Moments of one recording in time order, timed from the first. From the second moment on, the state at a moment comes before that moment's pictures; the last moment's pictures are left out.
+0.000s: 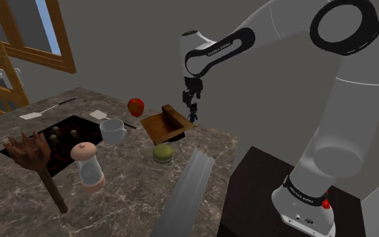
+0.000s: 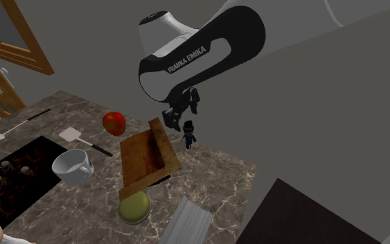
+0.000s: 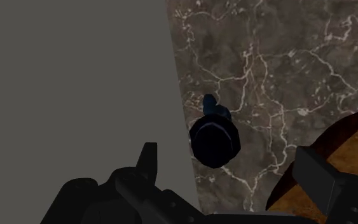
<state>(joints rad) -0.04 0.18 -0.01 -1.98 -0.25 2.11 0.01</state>
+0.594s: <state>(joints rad) -0.04 0.28 -0.02 -1.98 -0.27 2.20 0.02</state>
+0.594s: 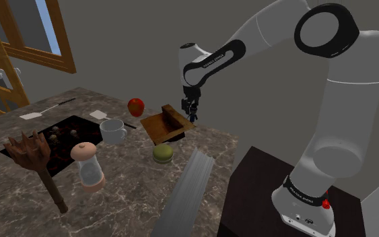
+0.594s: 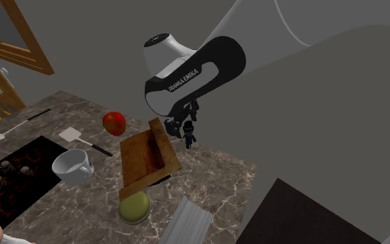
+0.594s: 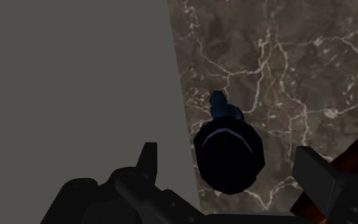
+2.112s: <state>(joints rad) -0.04 0.24 -0.02 -1.97 -0.26 2.15 0.00</state>
